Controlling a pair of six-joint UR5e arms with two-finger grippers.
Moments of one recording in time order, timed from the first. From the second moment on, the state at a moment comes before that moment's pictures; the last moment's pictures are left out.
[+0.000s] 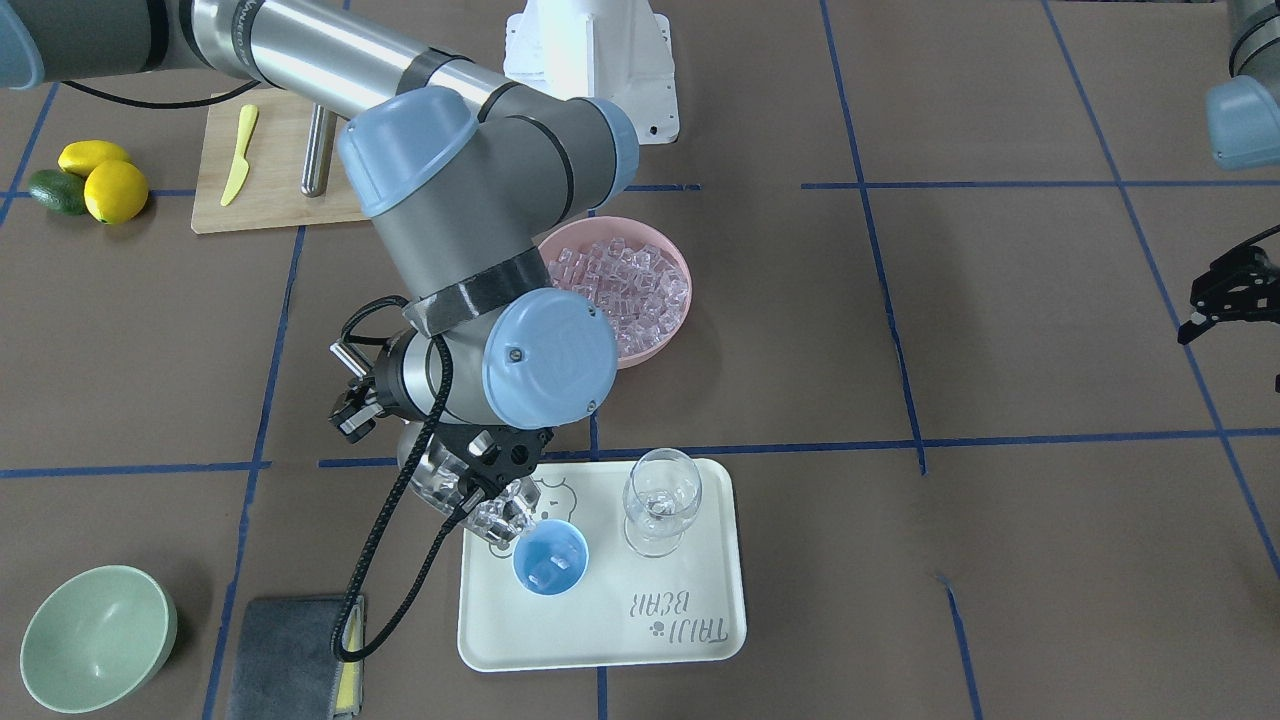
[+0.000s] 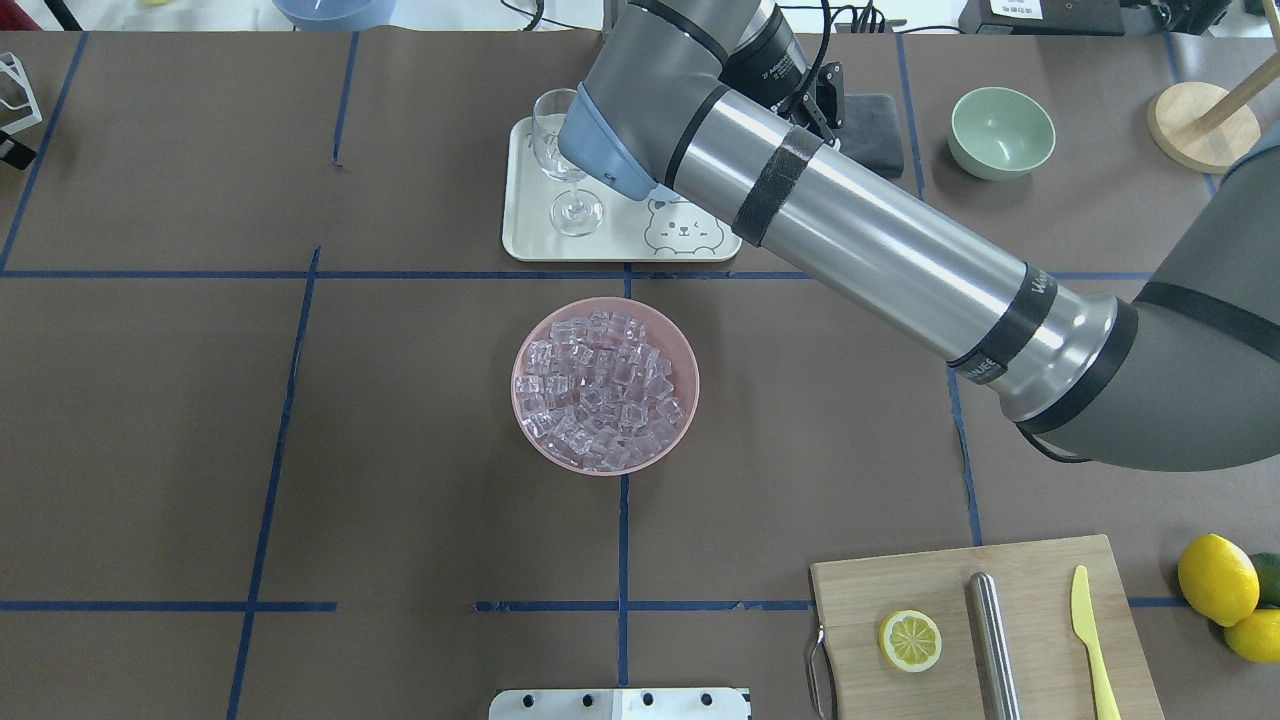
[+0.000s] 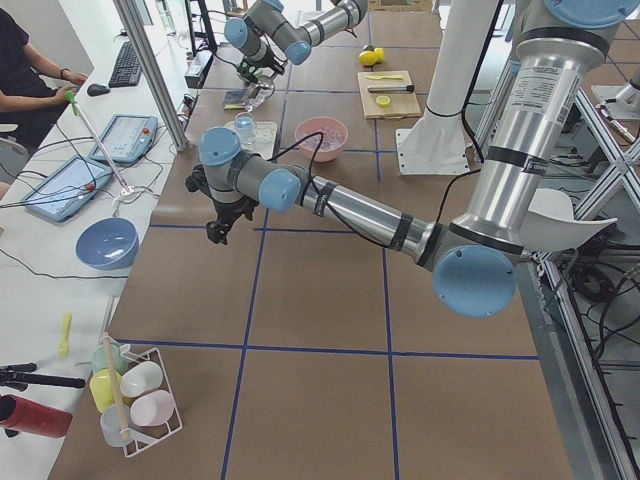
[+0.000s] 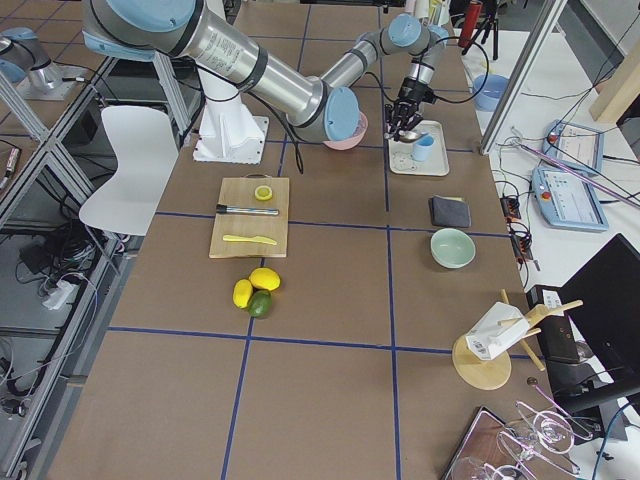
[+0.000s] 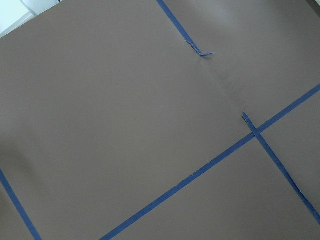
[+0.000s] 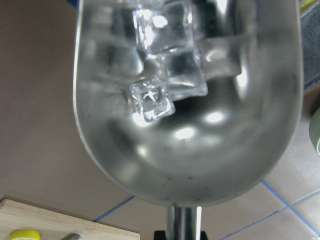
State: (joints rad) left arm -1.35 -1.85 -1.66 -1.64 -2.39 0.14; right arm 0.82 -0.33 1.01 -2.41 1.86 -0.21
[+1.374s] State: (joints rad) left arm -1.35 -1.85 -1.66 -1.64 -2.40 0.14; right arm 0.82 -0.31 1.01 -2.48 1.76 -0.30
